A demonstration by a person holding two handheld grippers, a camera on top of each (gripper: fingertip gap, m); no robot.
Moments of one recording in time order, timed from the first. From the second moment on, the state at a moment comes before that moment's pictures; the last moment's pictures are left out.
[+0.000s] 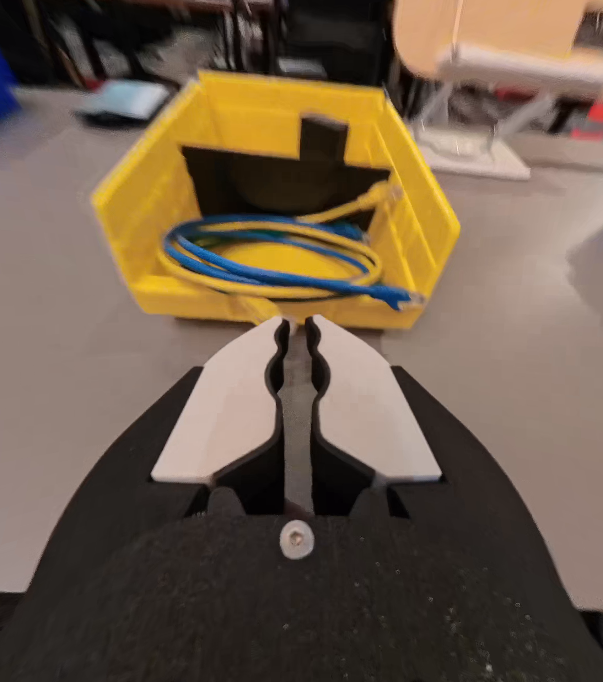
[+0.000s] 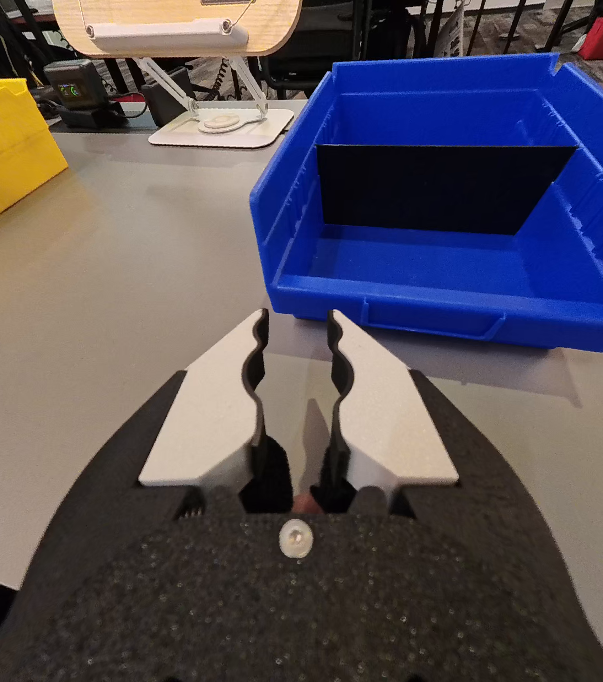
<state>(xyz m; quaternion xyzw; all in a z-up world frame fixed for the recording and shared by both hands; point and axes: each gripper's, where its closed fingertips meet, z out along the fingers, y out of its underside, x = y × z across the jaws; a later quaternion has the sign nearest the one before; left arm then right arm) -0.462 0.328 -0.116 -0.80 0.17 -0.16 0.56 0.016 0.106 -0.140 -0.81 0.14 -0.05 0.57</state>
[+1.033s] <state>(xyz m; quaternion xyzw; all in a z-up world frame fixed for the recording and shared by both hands) -0.484 0.398 -0.129 -0.93 0.10 -0.28 0.20 0.009 0.108 -0.148 -0.82 0.13 -0.02 0.56</state>
